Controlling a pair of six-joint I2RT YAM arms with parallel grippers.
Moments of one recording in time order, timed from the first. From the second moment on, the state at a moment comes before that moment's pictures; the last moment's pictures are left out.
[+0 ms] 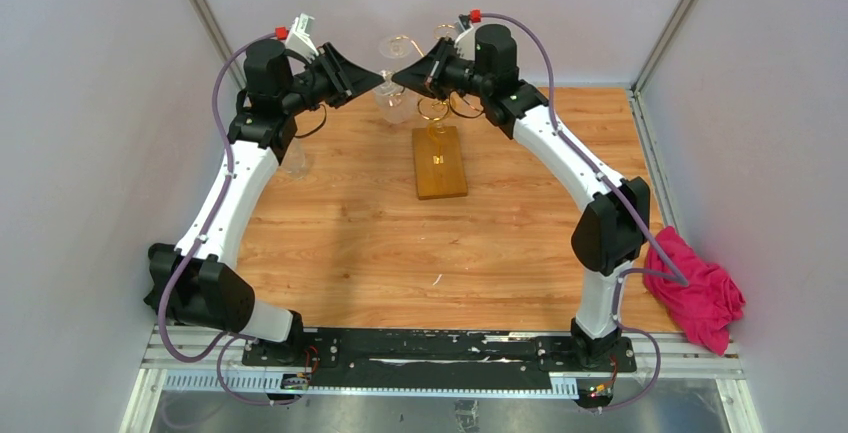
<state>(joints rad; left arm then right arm) -0.16 1.43 1.46 -0.15 0.61 -0.79 0.53 1.89 1.88 -0.08 -0.54 1.09</state>
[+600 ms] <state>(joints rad) -0.16 1.43 1.45 -0.14 0.62 -0.80 0.52 1.88 1.86 -0.08 -0.49 1.10</state>
